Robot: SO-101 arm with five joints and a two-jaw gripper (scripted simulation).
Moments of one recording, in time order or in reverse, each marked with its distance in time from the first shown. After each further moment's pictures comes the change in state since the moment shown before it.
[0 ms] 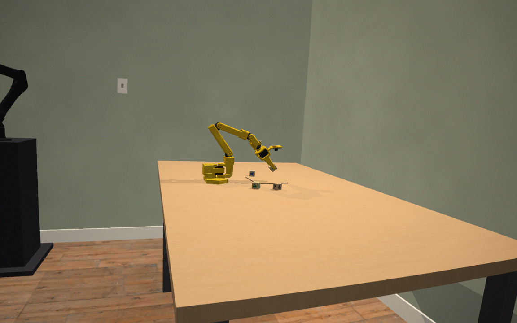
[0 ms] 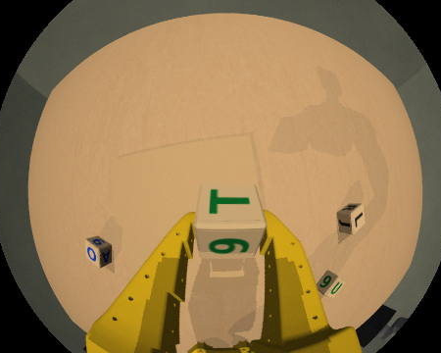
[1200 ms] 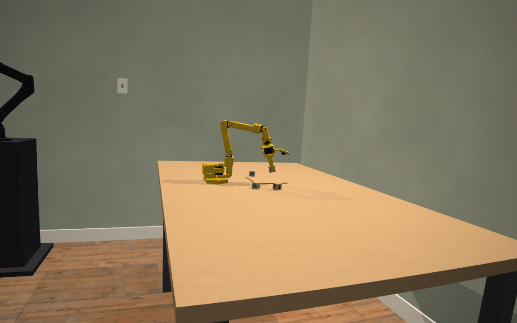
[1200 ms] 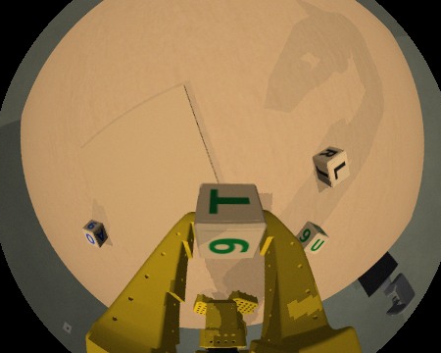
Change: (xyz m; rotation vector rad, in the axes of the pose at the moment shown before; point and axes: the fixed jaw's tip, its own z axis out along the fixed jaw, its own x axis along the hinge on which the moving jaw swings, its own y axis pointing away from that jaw) arm 0.008 -0.039 -0.008 0.105 0.431 0.165
